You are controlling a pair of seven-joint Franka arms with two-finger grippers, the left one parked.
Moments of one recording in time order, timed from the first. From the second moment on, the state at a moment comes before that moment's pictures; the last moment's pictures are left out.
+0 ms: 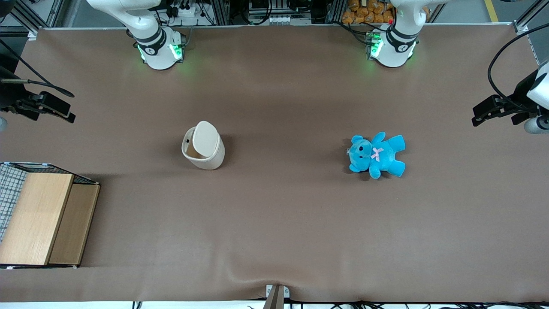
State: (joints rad) arm 0.07 0.04 -0.08 -1.49 0.04 1.51 0.06
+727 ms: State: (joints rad) arm 0.02 0.04 -0.08 -1.48 0.03 1.48 0.01
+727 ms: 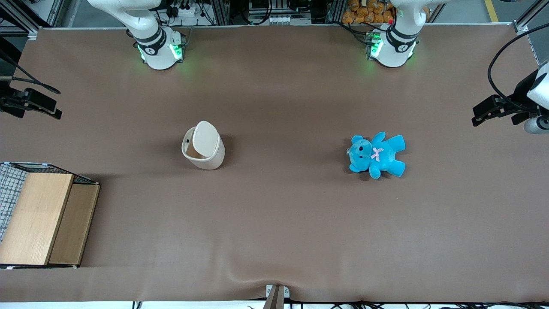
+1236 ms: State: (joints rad) arm 0.02 0.04 -0.08 -1.47 0.03 1.48 0.01
